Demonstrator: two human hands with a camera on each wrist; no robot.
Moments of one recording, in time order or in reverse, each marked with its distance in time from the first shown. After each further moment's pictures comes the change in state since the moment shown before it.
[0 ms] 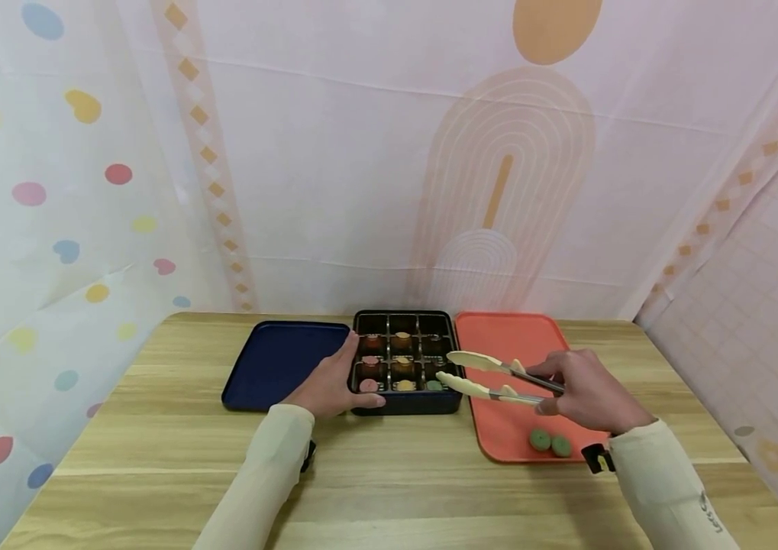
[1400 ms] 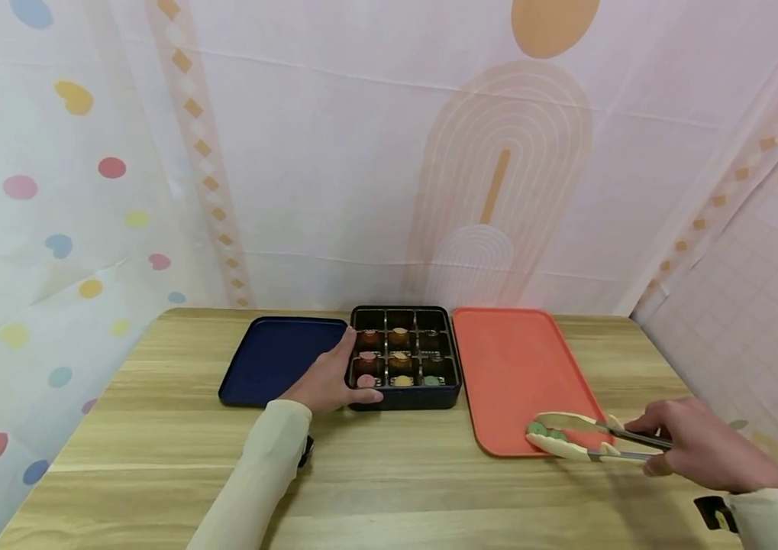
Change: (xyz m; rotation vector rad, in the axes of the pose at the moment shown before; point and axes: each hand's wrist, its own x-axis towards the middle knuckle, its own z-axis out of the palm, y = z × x) left_hand -0.002 0.002 -0.005 0.010 -0.015 0.003; right_hand -0.087 0.077 -0.037 -0.188 -0.146 0.048
